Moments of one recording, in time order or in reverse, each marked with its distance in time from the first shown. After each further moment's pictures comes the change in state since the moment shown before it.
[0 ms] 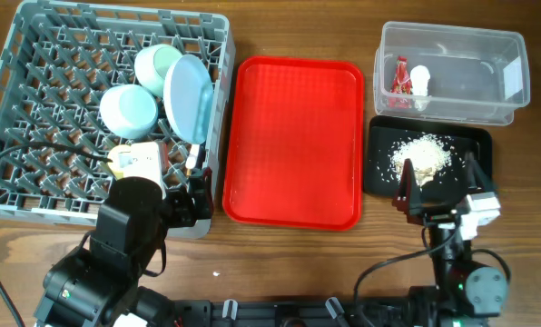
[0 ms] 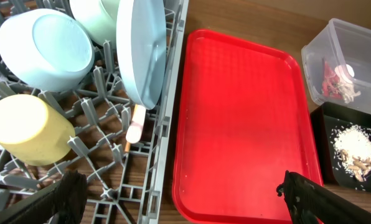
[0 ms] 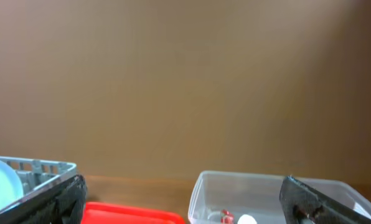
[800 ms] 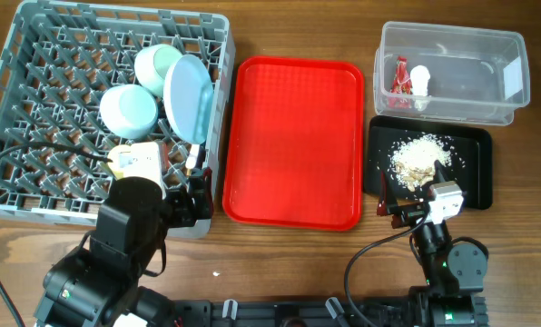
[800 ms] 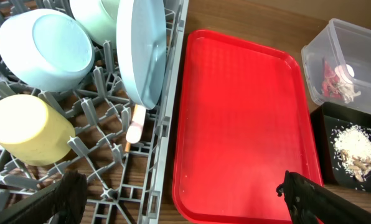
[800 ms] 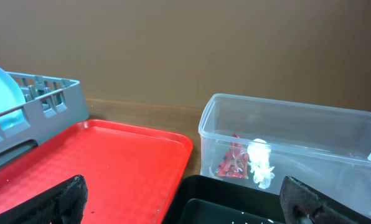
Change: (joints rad) left arm 0.000 0.000 0.000 0.000 0.000 0.000; right arm 0.000 -0.003 -0.094 -0.182 -0.067 -0.078
